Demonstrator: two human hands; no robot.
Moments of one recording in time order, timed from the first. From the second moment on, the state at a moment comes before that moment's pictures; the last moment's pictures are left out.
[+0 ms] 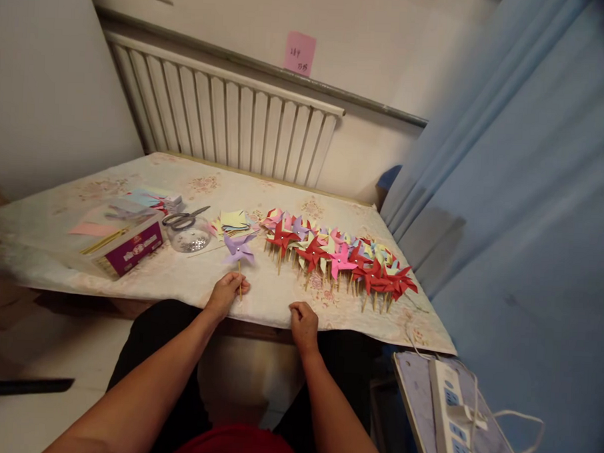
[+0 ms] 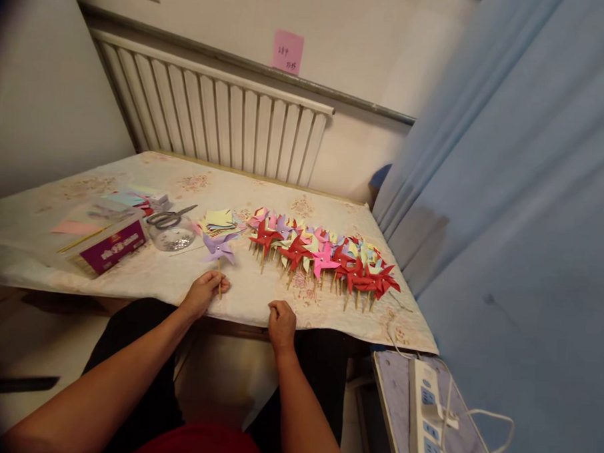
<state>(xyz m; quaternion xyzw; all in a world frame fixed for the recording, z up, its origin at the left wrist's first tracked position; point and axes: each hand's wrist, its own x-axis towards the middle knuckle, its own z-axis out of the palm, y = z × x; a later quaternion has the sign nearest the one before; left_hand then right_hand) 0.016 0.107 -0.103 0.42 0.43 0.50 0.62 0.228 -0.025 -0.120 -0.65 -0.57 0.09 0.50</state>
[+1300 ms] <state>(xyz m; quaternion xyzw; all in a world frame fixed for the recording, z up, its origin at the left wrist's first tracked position) 0.015 0.107 -0.108 0.41 0.43 0.50 0.63 0.228 -0.022 -0.132 -0.64 -0.58 0.05 0.50</state>
